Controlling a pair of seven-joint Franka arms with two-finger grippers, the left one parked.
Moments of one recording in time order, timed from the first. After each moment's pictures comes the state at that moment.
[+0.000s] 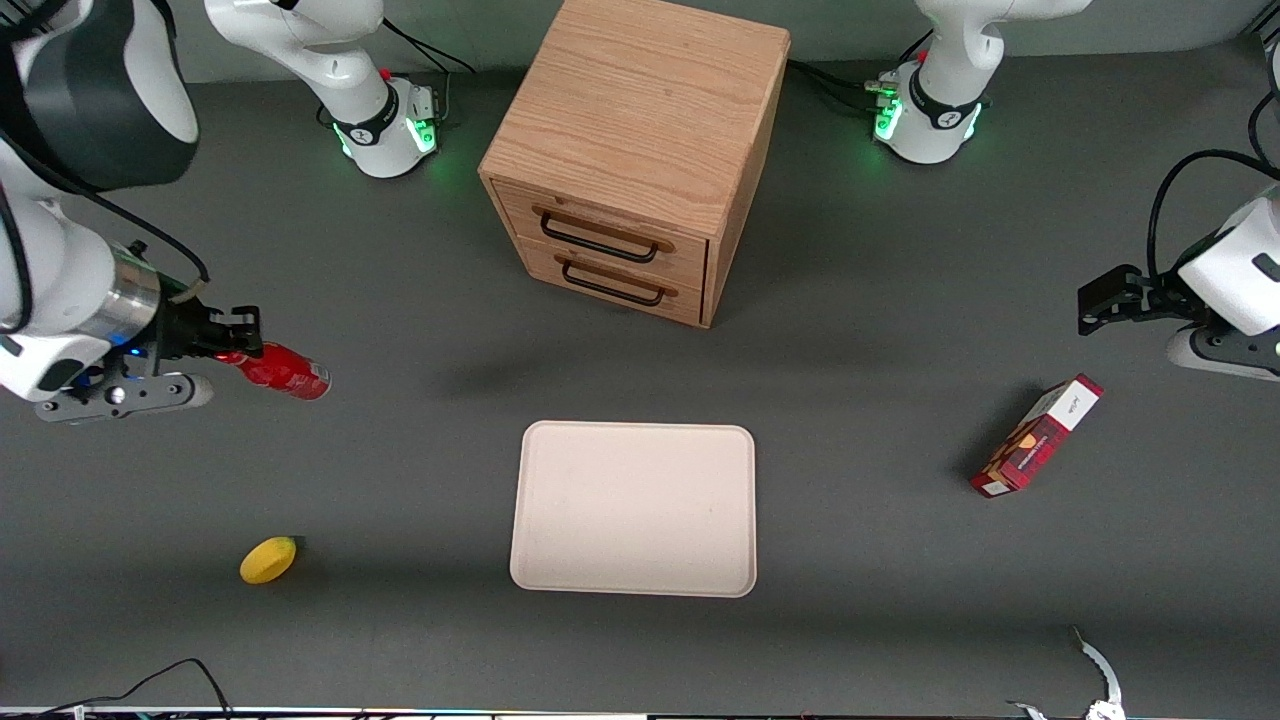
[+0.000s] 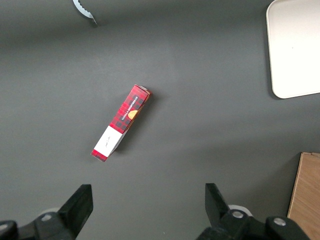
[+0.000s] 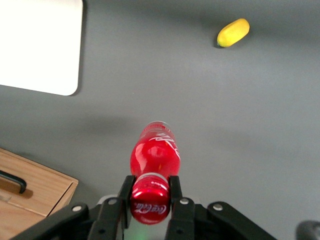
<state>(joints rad) 0.06 0.30 0.14 -1.24 -0.08 1.39 0.06</state>
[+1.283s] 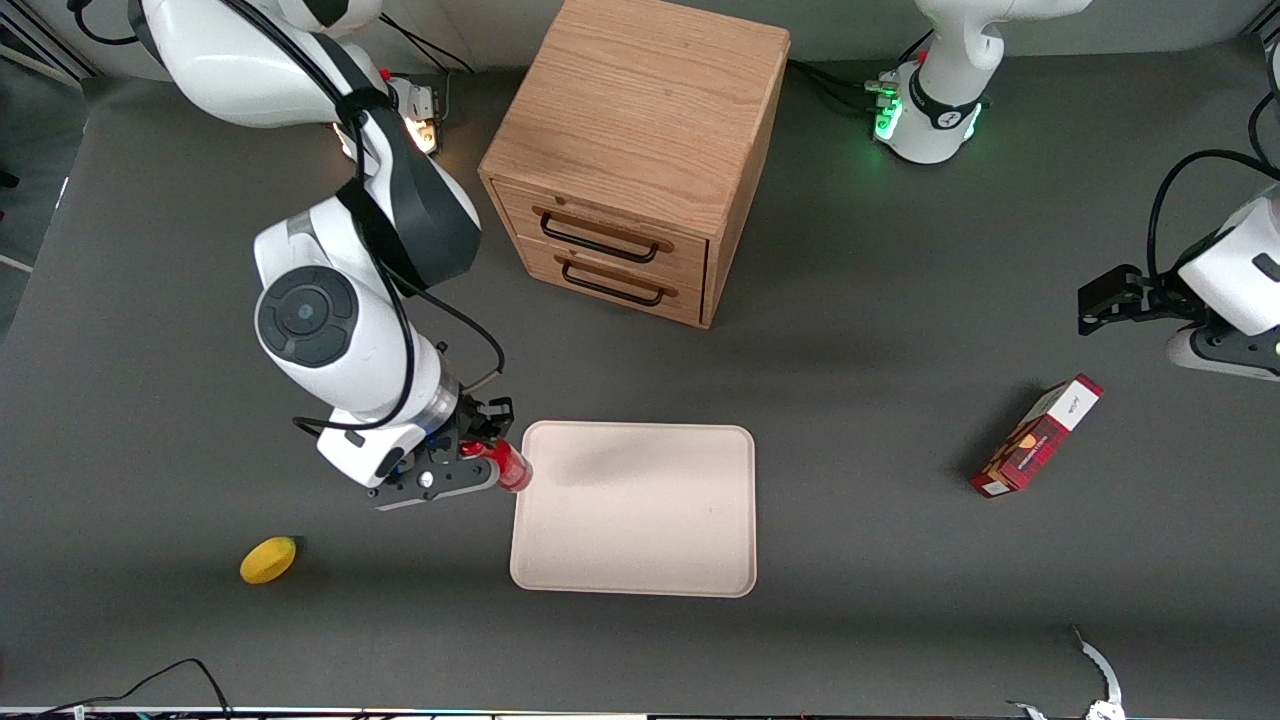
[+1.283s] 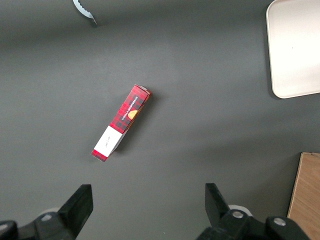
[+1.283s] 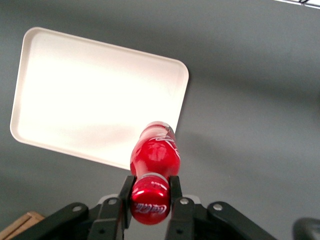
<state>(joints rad) 0.35 0.68 0.13 -1.02 -0.08 1.76 0.29</state>
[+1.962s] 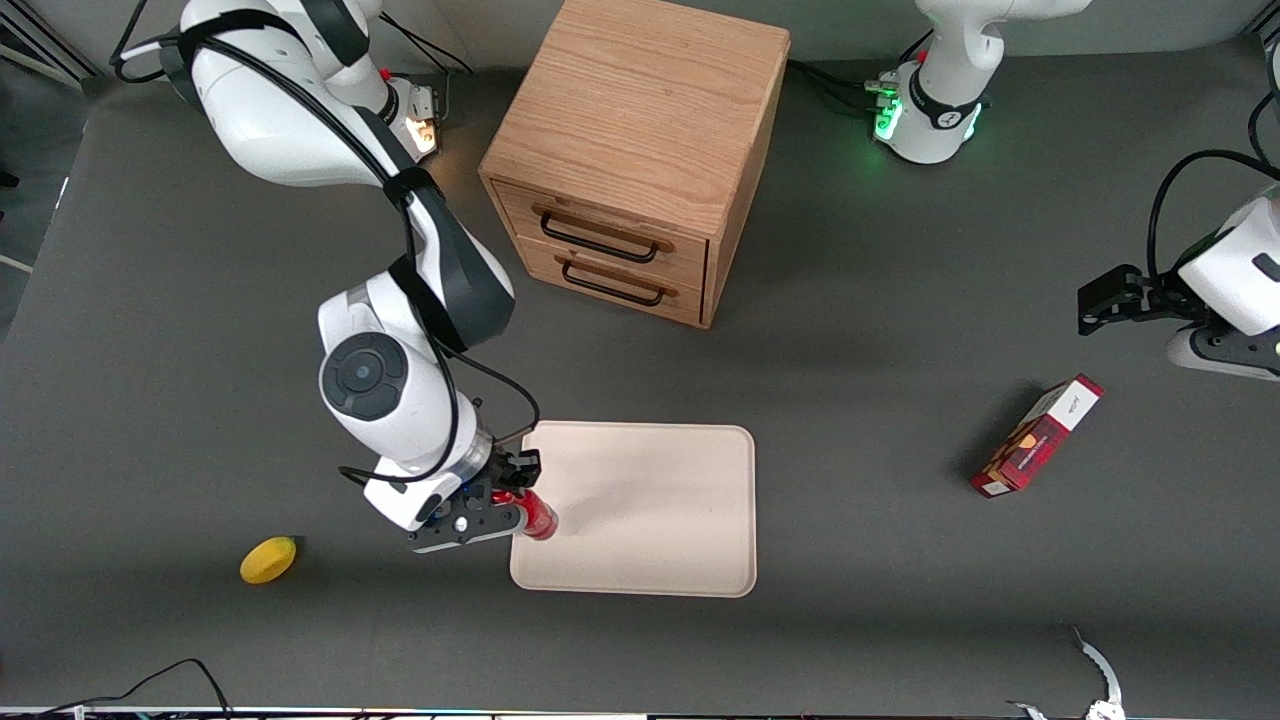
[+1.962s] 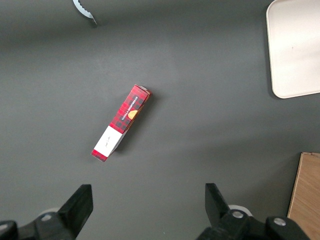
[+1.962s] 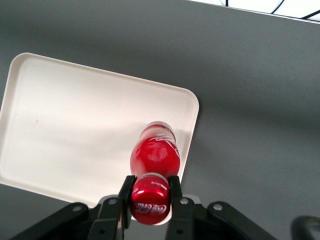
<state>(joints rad) 0.38 0.81 0.10 -1.02 -0.08 1.95 0.29</state>
